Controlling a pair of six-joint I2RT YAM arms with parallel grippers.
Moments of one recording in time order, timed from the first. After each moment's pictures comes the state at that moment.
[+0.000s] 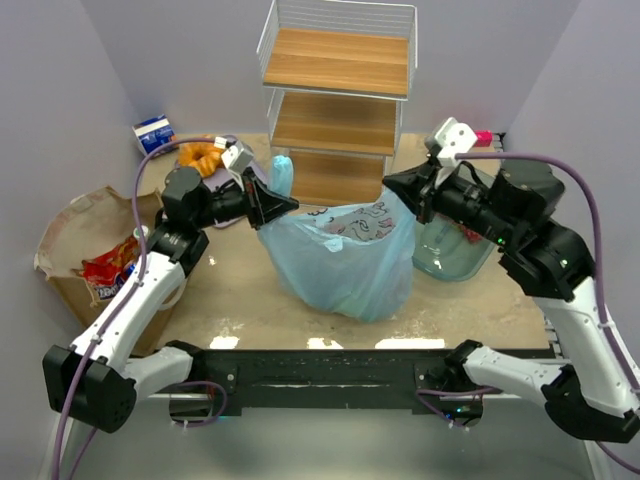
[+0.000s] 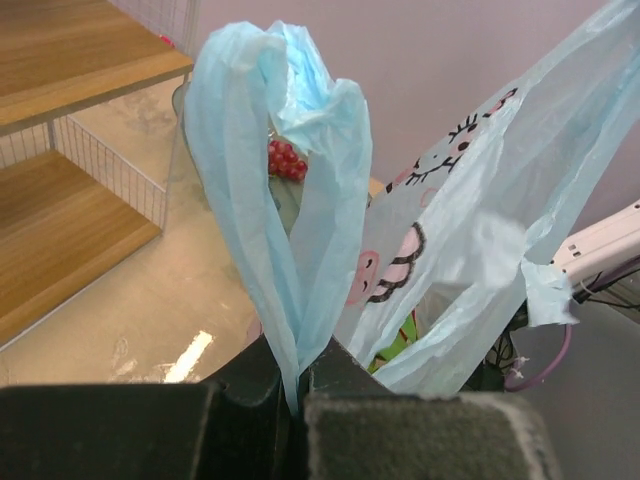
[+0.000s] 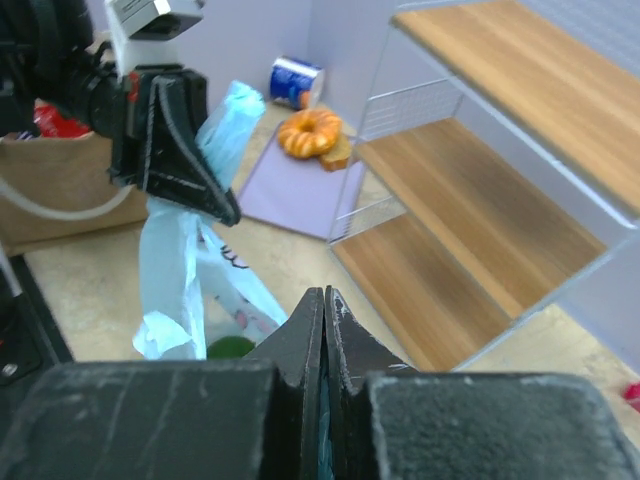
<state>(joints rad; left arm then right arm) -0.32 1.10 0.96 0.14 0.85 -0.38 0.64 1.04 1.63 -0.66 -0.19 -0.15</state>
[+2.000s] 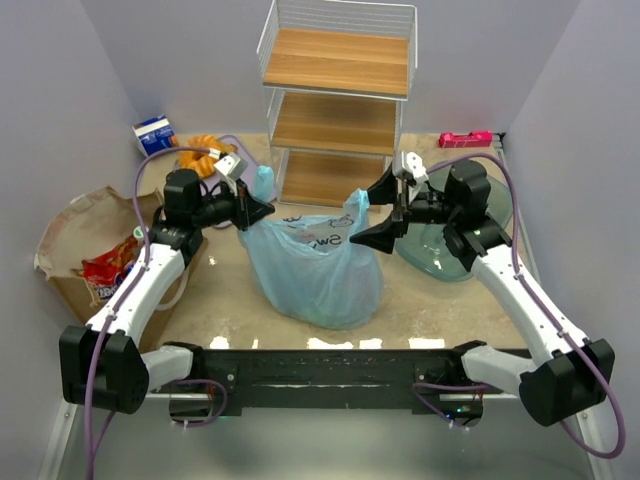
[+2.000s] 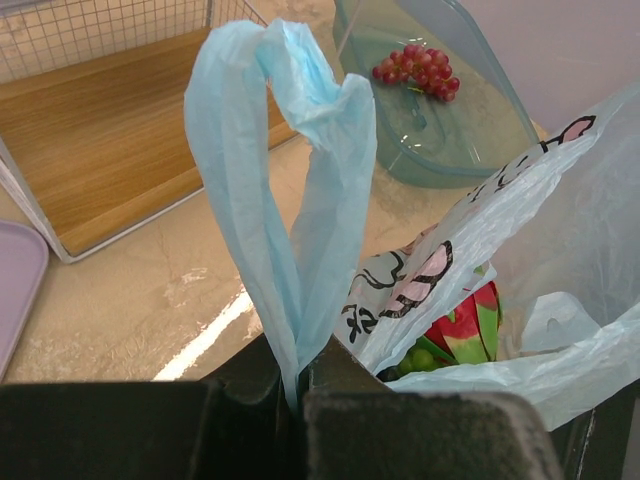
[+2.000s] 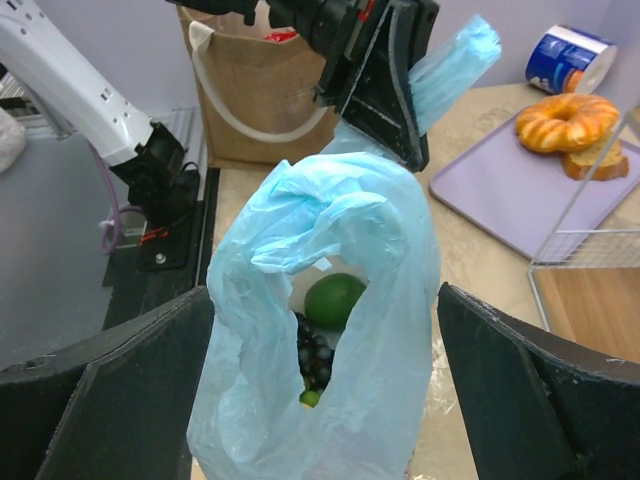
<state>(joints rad) -0.16 1.19 0.88 -0.02 0.78 -0.10 0.33 1.14 1.05 0.00 -1.12 -0.02</state>
